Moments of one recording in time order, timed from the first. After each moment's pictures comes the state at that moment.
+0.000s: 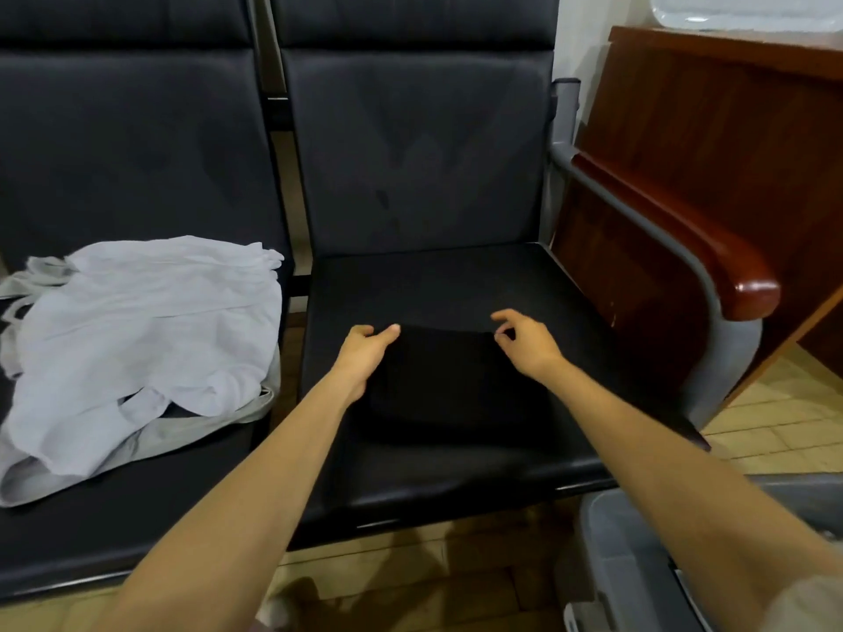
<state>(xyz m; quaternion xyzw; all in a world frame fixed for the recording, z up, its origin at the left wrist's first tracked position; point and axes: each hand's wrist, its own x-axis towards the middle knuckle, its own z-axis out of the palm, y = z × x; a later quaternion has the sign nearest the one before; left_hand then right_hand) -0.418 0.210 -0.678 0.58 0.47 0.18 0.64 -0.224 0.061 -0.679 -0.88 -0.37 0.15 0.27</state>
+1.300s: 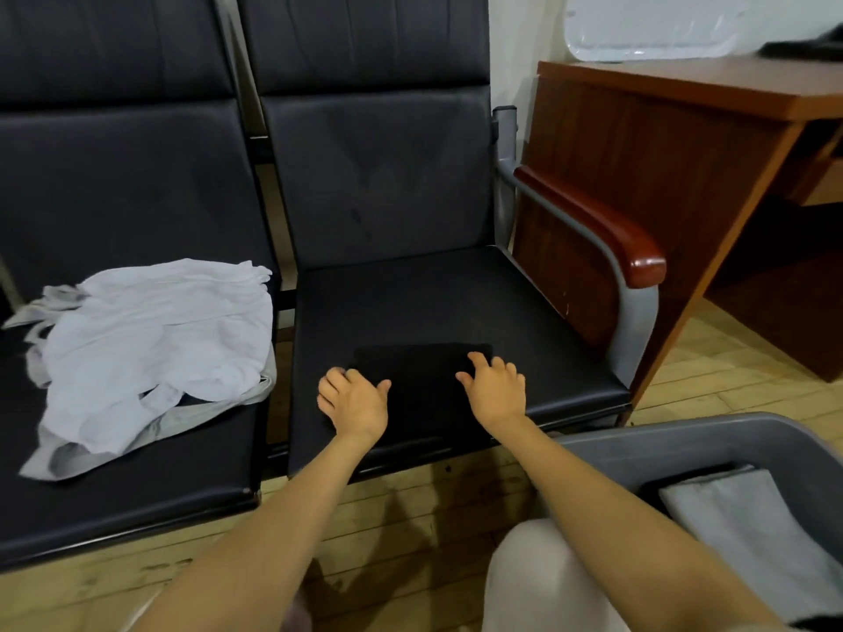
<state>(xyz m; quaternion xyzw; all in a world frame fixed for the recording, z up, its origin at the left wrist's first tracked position) -0.465 0.099 -0.684 0.81 0.54 0.10 0.21 -0.333 -0.021 -0.683 -0.93 -0.32 0.05 0.16</state>
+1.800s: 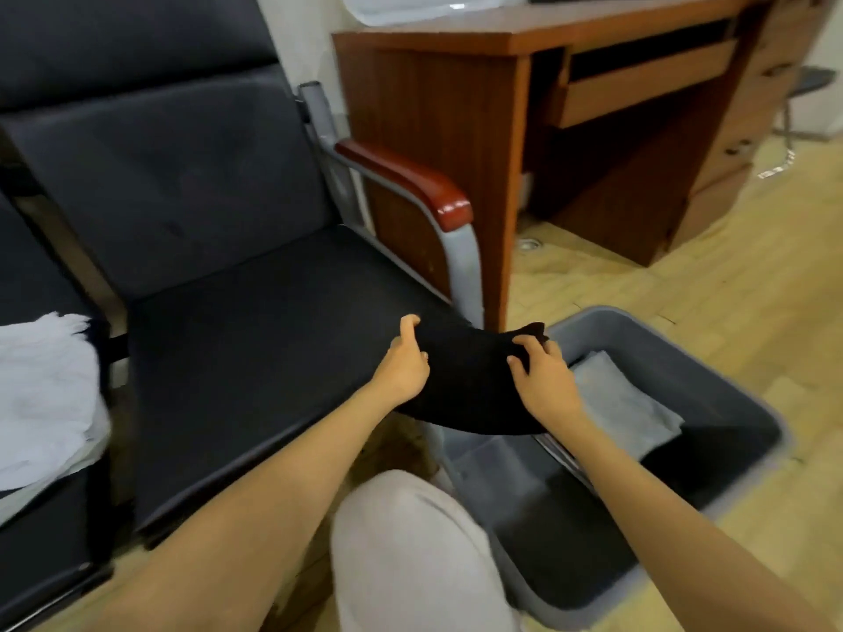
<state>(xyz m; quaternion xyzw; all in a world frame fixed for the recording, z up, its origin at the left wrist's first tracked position) -0.340 -0.076 -0.663 0.92 0.18 -0.01 0.35 -0.291 -0.265 -0.698 -0.93 -0.11 0.01 0.34</state>
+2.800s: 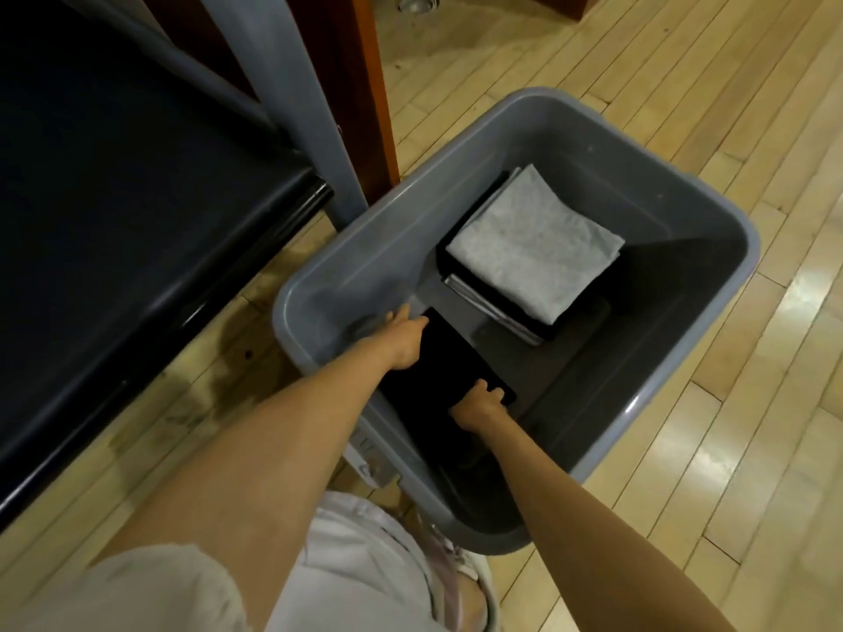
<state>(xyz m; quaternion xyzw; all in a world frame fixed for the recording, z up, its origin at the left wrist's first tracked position) -0.267 -0.166 -0.889 0.91 -0.03 -0.41 0.10 -0.333 -0.301 -0.911 -0.83 0.19 0.49 0.21</state>
